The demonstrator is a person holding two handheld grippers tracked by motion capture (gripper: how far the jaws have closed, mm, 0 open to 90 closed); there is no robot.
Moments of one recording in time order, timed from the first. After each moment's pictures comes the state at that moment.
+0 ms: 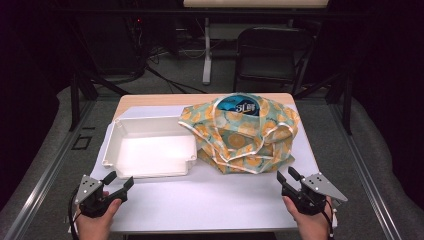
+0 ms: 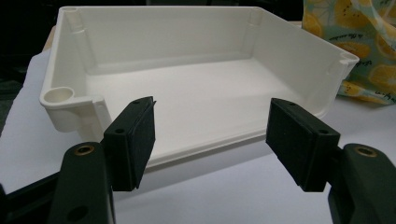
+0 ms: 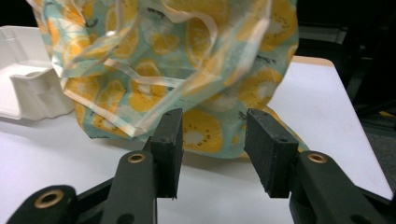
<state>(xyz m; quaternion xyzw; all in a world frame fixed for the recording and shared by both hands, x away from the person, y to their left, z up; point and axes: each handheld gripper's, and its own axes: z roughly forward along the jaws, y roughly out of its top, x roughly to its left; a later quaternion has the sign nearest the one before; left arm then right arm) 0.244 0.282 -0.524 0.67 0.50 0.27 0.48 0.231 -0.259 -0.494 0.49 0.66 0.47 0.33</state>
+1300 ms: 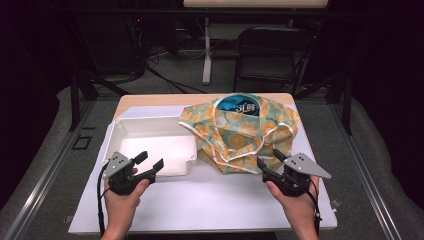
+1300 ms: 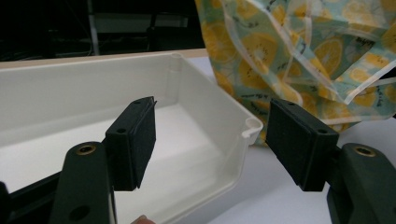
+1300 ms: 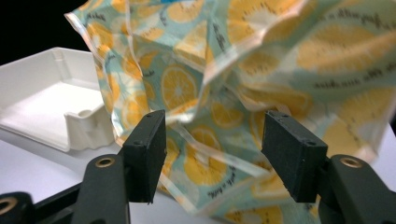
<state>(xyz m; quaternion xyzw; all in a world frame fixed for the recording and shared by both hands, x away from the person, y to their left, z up) 0.283 0.208 -0.476 0.69 0.44 0.22 0.53 0.261 -0.217 -0.449 0.44 0.68 0.50 0.31</state>
